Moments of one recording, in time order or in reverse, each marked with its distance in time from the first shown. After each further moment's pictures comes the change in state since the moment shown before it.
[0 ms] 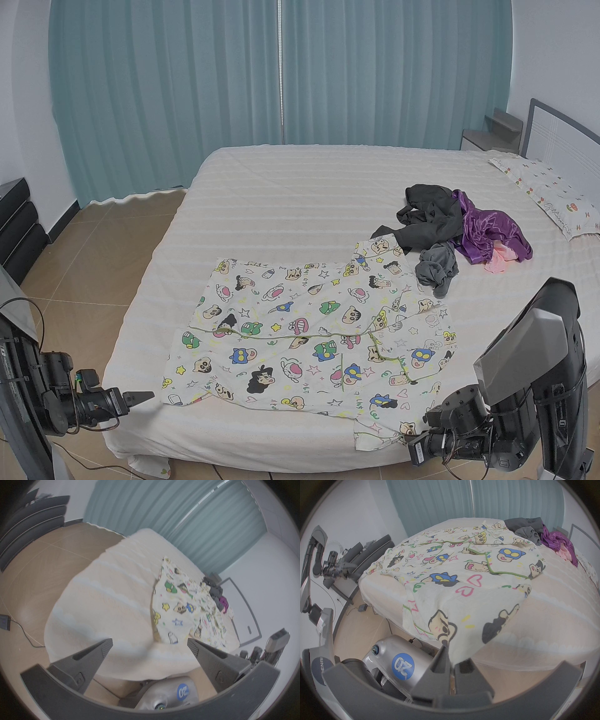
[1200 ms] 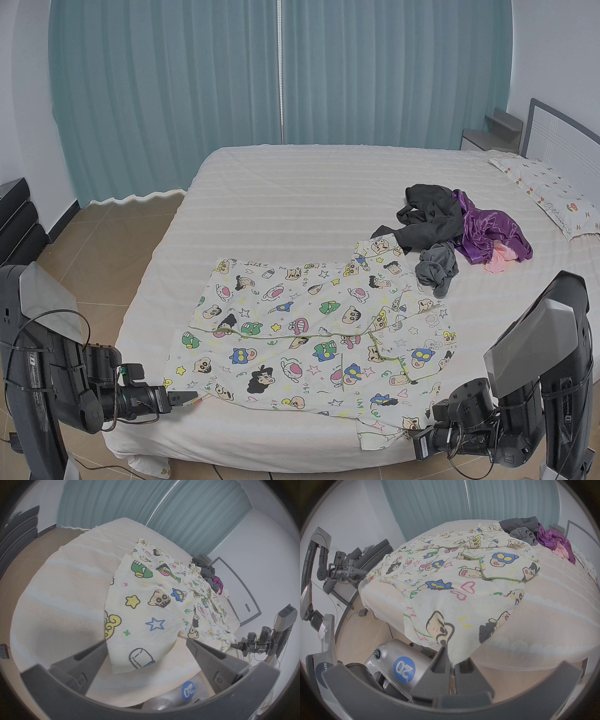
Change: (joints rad) left arm -0.302 0.088 -0.179 0.005 0.142 -0.064; right arm -0.028 -0.037 0.006 0.013 0.012 0.006
